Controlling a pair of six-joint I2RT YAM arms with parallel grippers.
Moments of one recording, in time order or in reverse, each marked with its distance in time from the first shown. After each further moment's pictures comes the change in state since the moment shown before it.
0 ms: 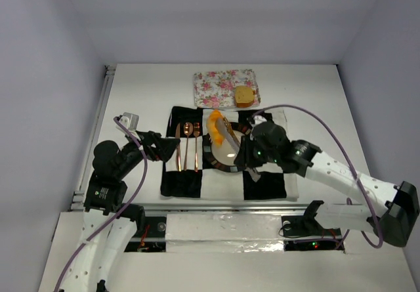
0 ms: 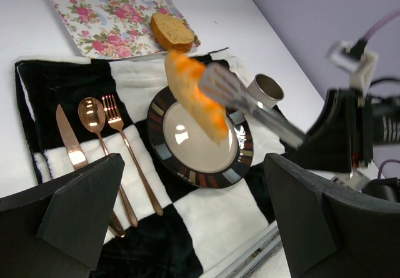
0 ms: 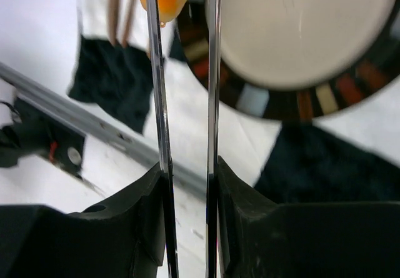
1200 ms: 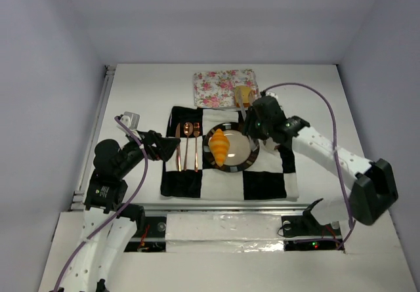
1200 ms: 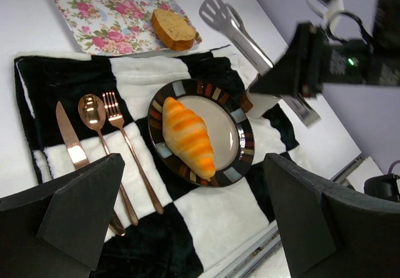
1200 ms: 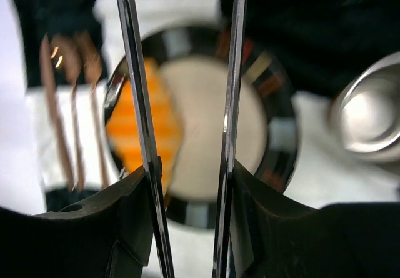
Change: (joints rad) left arm 0.000 0.014 -0.001 0.000 0.000 0.000; right arm -0.188 0.203 0.103 0.063 0.170 0.039
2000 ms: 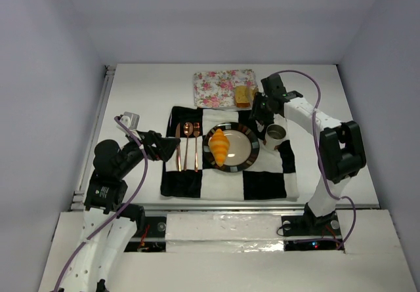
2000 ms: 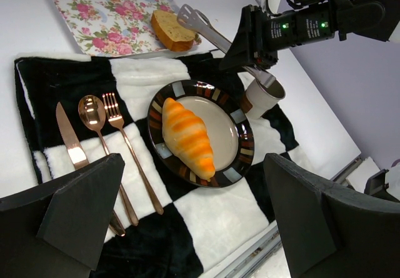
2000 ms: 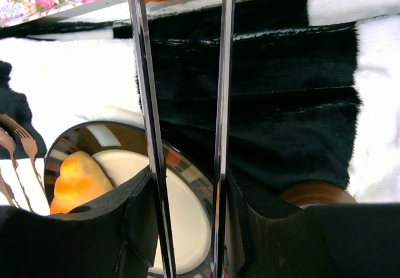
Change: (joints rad) left arm 0.000 -0.005 0.000 0.000 0.000 0.000; right arm -0.315 0.443 0.294 -0.032 -0.225 -0.183
